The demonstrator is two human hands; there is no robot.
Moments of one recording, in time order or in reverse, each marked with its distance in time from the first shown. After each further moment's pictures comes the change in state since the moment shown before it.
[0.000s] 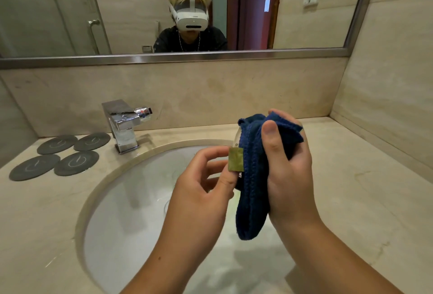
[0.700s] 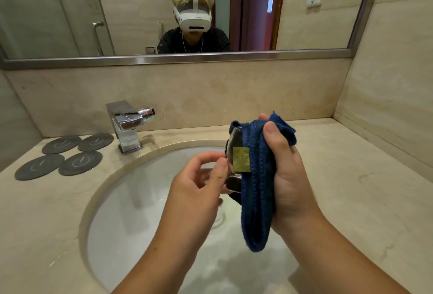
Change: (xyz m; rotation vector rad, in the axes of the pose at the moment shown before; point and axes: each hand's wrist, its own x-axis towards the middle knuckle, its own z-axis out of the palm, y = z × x) left_hand 0.008 -0.009 -0.009 -0.015 0.060 -0.120; right_hand -0.002 -0.006 0.001 0.410 -0.187 0.379
